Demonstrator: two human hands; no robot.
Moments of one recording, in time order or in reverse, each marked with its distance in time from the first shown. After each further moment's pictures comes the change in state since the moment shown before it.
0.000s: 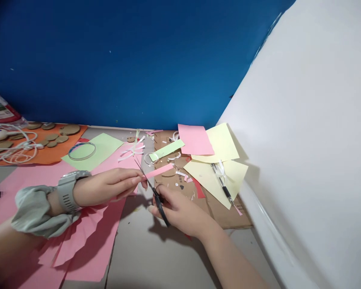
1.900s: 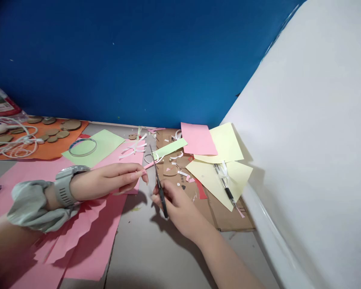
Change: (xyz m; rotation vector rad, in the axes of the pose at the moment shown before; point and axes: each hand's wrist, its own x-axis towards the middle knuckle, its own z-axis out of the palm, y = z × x) left_hand -0.001 0.000 -0.006 -0.127 -0.014 0.009; right_hand 0.008 -0.002 0.013 0.184 0.184 -0.034
